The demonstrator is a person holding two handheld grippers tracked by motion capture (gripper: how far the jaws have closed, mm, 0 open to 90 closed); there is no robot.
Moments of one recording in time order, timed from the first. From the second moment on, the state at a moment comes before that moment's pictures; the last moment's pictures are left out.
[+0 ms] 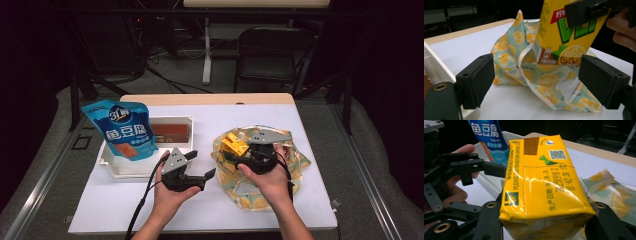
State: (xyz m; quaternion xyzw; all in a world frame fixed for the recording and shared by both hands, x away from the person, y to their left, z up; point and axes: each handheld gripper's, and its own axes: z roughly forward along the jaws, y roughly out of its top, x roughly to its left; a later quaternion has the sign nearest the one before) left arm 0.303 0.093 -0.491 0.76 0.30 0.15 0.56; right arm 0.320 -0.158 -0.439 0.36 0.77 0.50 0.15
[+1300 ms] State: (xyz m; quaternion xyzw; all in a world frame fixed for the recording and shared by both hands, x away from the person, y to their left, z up) left arm 0.295 0.057 -0.505 0.76 0.30 0.19 0.55; right arm 0.304 -0.112 -0.449 0.36 0.78 0.49 0.13
